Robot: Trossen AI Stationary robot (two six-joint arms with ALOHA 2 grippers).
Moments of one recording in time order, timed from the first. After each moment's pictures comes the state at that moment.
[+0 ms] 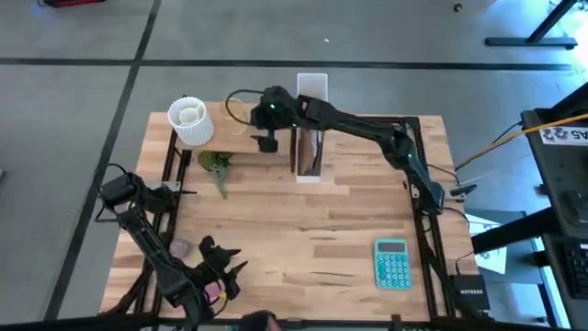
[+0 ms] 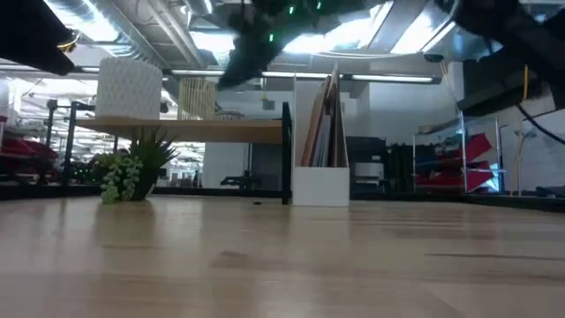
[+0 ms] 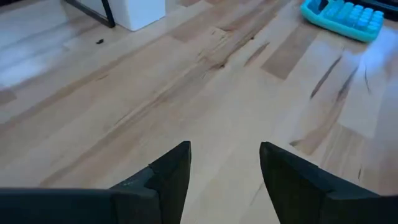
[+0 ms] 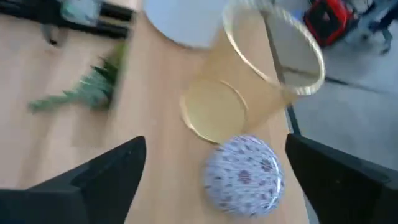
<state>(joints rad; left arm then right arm) -0.98 1.79 1.18 -0.87 -1.05 -1.62 -0.34 2.28 2.28 -0.66 -0.03 -0.44</state>
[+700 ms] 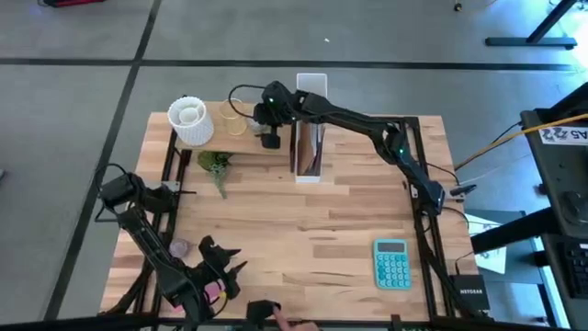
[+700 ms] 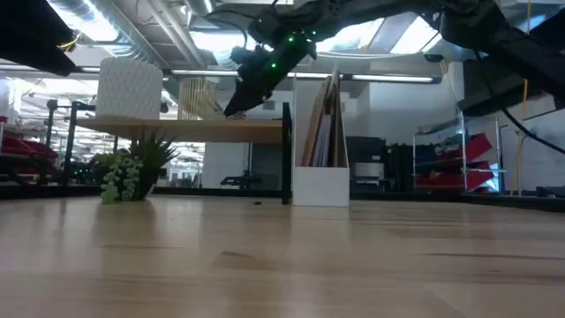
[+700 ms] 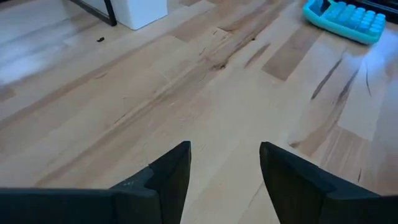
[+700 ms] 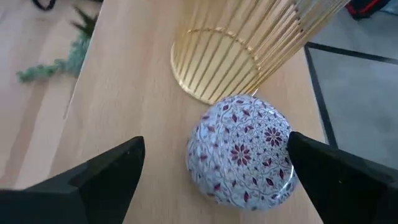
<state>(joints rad) -0.98 1.79 1.18 -0.87 -1.05 -1.64 -0.38 2.34 2.29 -0.72 -0.13 -0.46</state>
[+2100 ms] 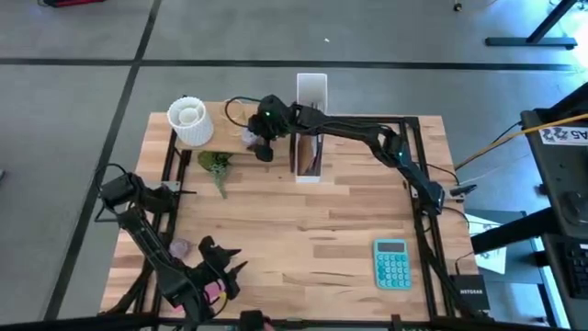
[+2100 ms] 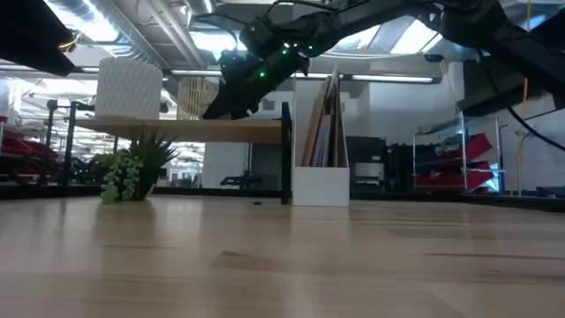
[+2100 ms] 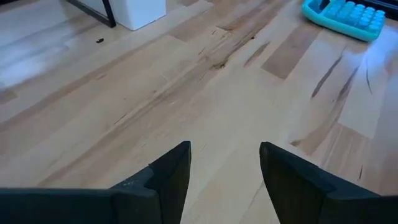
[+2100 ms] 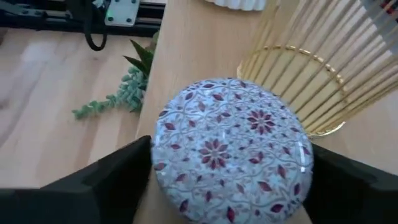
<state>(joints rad) -0.98 1.79 1.18 -0.87 -1.05 -1.63 -0.35 2.35 2.14 -0.46 -0.25 -0.29</state>
